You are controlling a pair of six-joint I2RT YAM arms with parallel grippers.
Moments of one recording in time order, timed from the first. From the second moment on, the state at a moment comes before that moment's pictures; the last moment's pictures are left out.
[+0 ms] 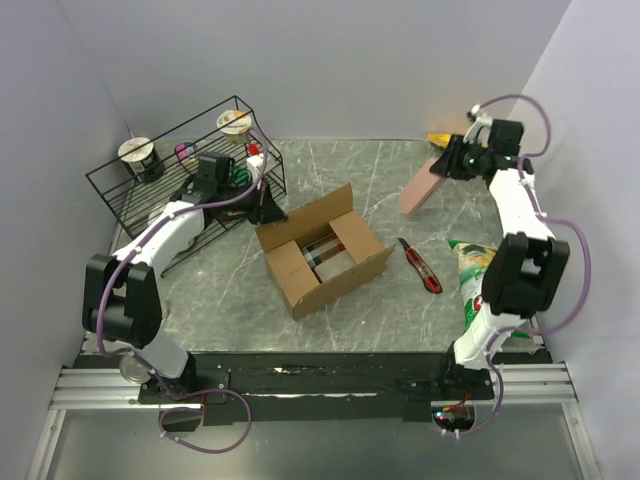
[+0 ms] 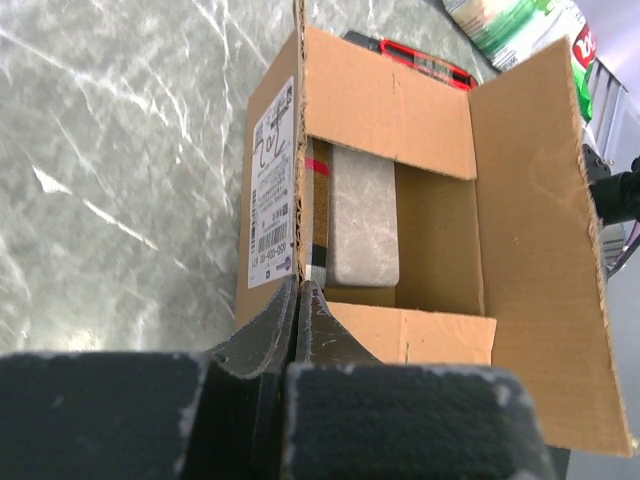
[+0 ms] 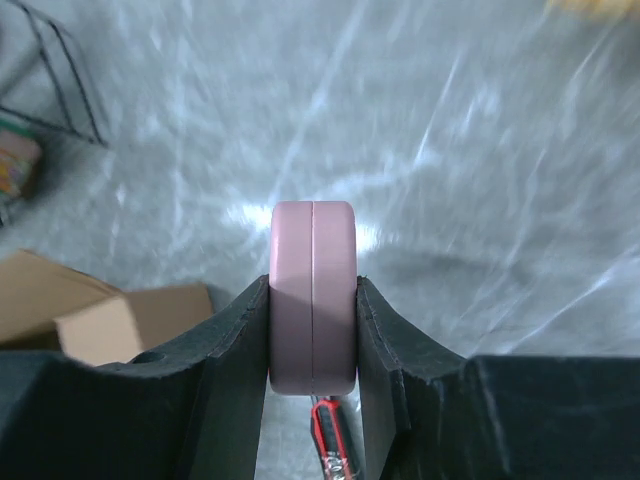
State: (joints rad) left arm -0.26 1.61 1.25 -0.31 0.89 0.09; right arm -0.20 1.72 1.60 -0.49 -0.53 0.04
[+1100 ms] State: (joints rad) left arm -0.25 1.51 1.04 -0.03 0.84 -0.32; right arm 0.55 1.55 1.23 -0.47 -0.52 -0.39
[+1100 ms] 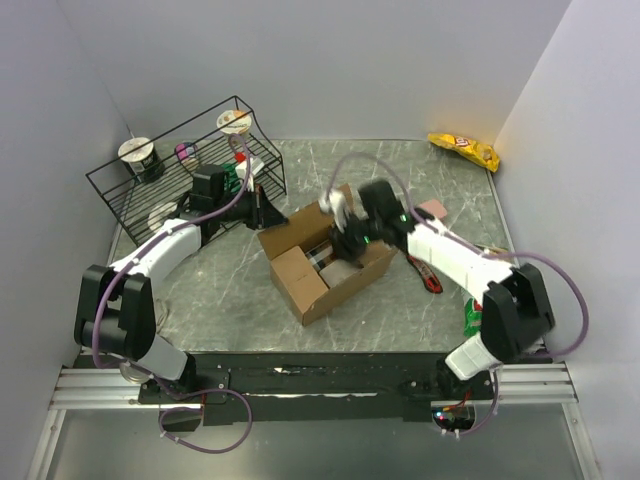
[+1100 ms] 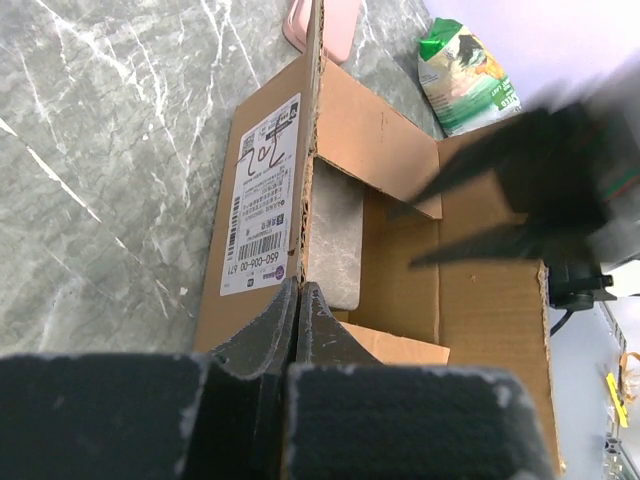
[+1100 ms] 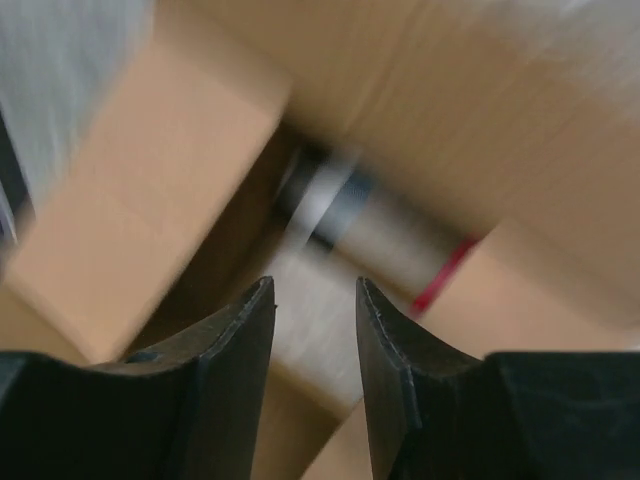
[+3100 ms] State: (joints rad) left arm -0.24 1.66 1.13 -0.04 1.04 -0.22; right arm 0.59 1.87 1.32 -0.69 -0.47 -1.37
